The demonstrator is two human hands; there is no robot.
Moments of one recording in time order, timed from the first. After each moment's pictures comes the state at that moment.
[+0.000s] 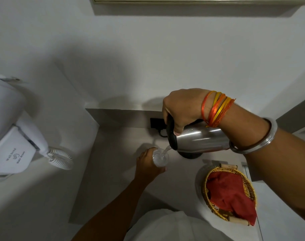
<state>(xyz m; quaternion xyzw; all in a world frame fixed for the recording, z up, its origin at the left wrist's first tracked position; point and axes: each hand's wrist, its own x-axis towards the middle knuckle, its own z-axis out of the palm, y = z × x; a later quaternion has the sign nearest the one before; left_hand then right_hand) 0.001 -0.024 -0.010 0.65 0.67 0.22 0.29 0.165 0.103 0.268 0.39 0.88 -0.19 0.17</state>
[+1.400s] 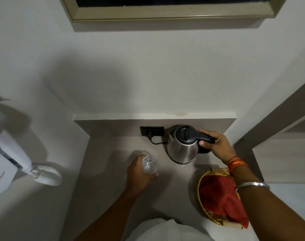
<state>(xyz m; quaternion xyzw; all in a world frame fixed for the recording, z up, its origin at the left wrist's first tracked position) -0.005 -0.021 -0.030 0.59 0.68 0.27 0.34 0.341 0.055 0.047 0.62 0.53 -0.46 -0.36</state>
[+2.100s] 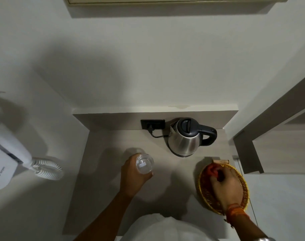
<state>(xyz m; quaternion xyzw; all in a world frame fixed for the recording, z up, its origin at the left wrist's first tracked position) -0.033 -0.044 -0.026 0.62 0.66 0.29 0.32 0.303 -0.107 0.007 0.84 0.47 -0.20 -0.21</state>
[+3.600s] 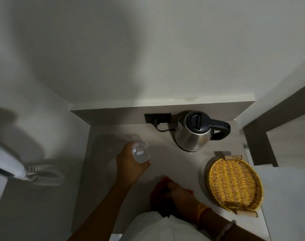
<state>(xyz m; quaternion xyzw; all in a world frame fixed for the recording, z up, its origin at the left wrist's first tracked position) -0.054 -0.012 0.016 0.61 0.67 0.31 0.29 0.166 -0.100 -0.045 0.44 0.82 -0.37 0.04</state>
